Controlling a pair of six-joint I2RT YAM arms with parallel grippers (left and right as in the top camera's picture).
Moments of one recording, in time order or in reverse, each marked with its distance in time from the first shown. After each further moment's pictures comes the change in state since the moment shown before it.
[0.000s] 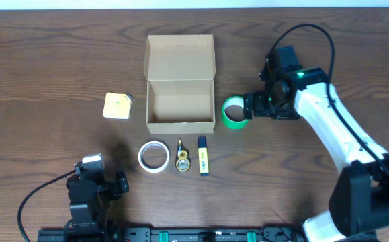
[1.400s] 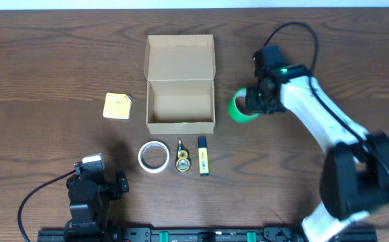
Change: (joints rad) left arm 0.000 0.000 0.000 0.000 0.000 0.000; right arm 0.029 0.068 0.037 0.105 0.064 0.068
